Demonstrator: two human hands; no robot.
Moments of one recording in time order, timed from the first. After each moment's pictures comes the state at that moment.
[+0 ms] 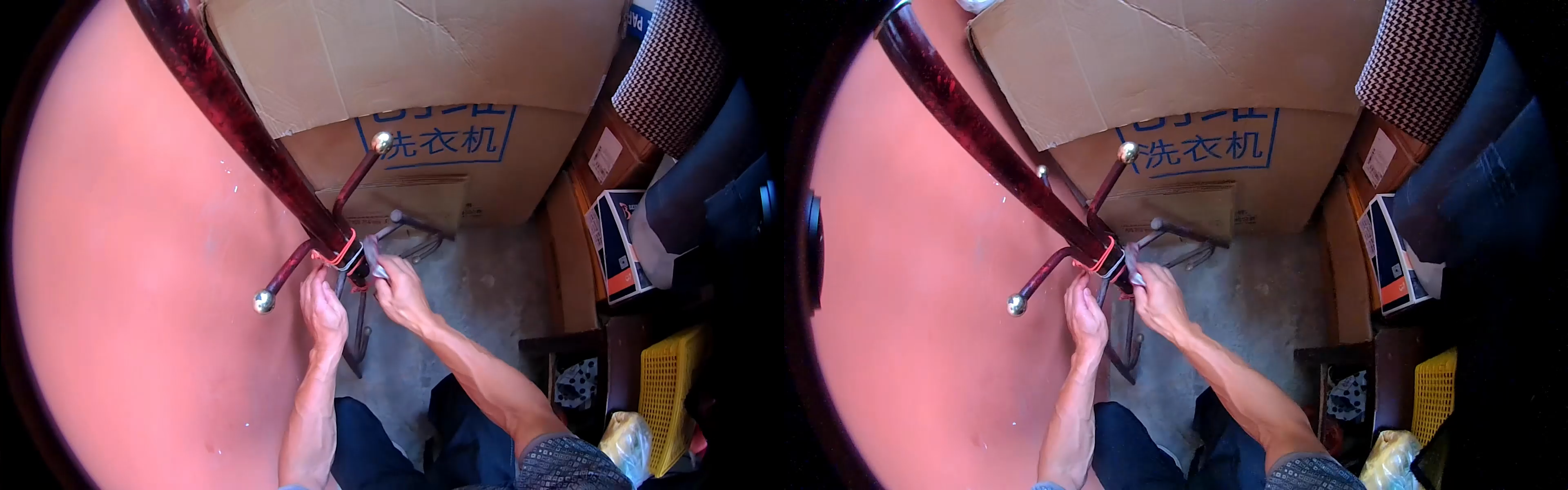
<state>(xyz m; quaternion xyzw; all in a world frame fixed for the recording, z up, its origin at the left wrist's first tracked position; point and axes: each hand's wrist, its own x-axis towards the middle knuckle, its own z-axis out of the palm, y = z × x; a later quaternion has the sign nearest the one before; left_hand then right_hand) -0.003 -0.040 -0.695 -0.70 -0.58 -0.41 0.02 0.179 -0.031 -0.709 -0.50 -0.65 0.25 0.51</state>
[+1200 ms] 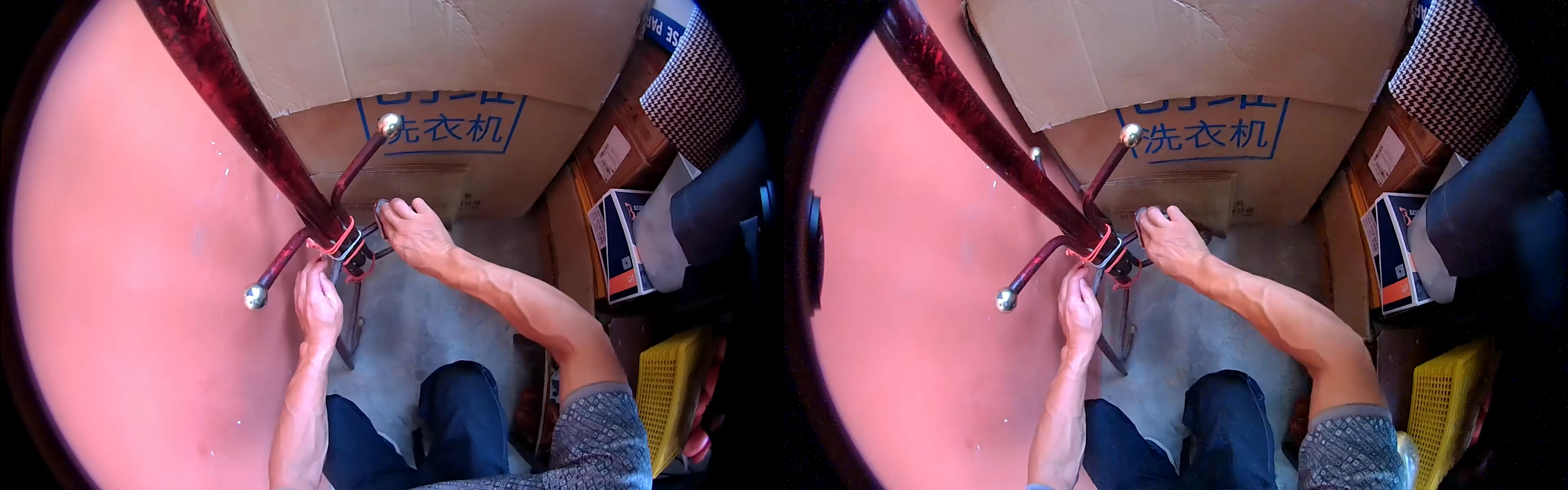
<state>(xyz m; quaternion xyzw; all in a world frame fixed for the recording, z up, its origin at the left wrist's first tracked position) -0.003 -0.042 -0.690 -0.70 -0.59 -0.40 0.00 0.240 0.036 -0.661 -0.40 -0.87 -0.27 0.12</state>
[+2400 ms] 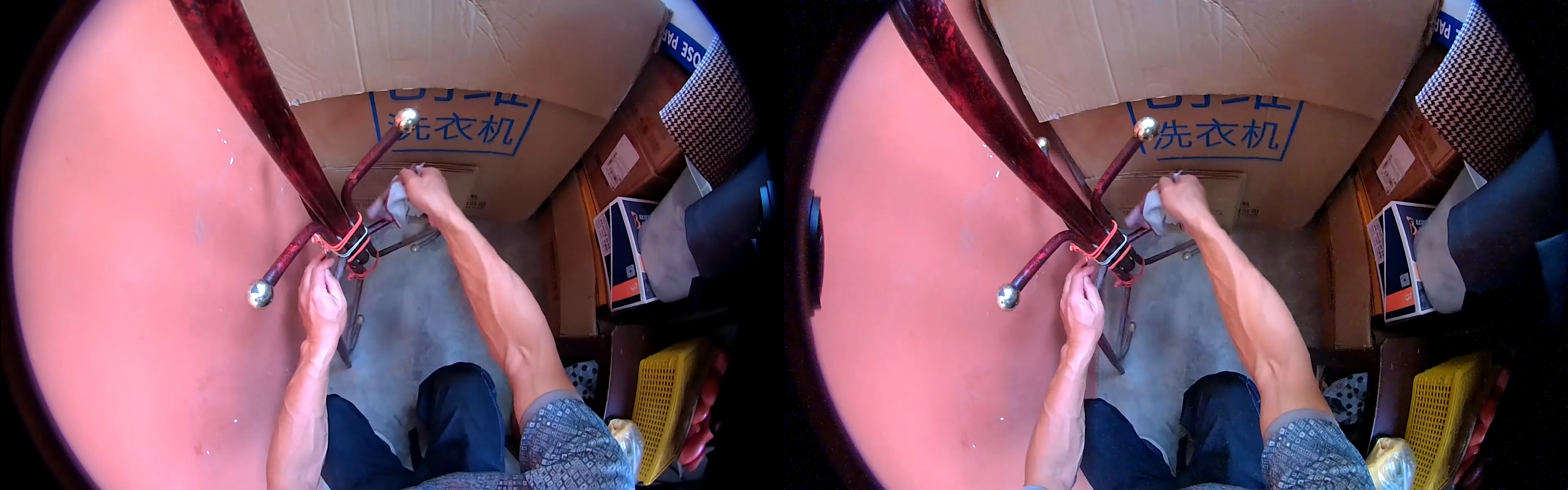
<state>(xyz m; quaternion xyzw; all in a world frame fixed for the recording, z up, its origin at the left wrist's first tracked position) 0.000 -0.045 -0.686 -0.68 -0.61 -0.40 -0.06 0.233 0.120 -0.665 -0.66 -0.48 0.39 0.42</state>
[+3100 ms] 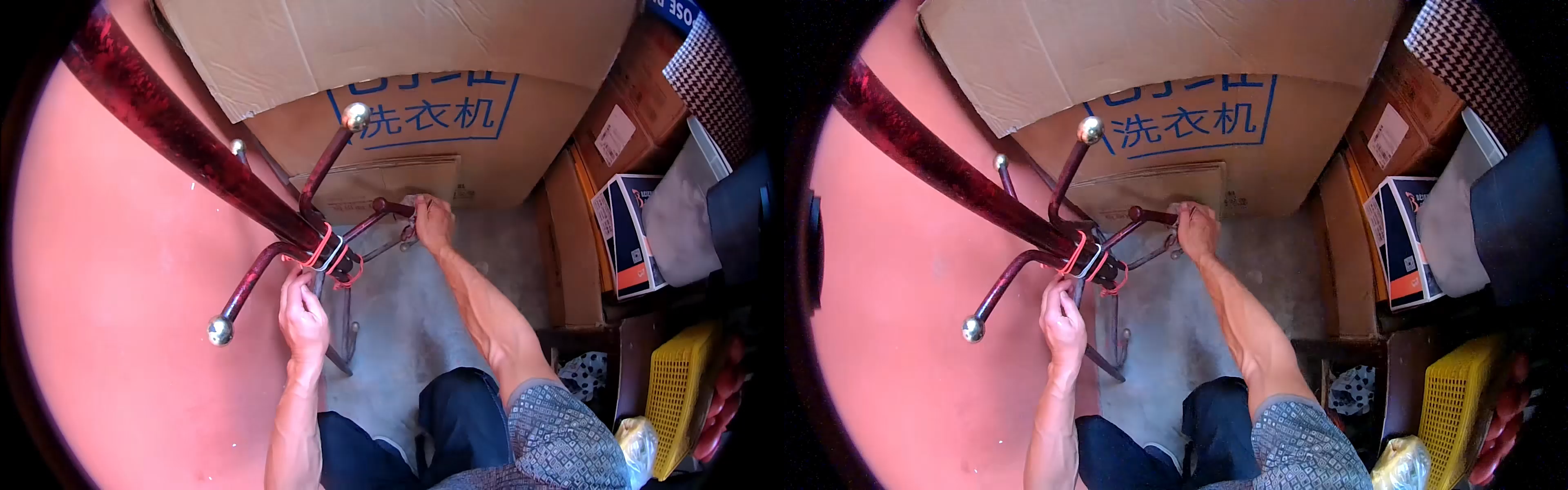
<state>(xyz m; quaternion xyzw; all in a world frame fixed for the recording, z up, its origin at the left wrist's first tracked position) 0.001 -0.042 -0.694 -0.67 -0.61 -0.41 -0.07 0.270 0.109 -0.846 -0.63 -0.52 0.11 0.56</state>
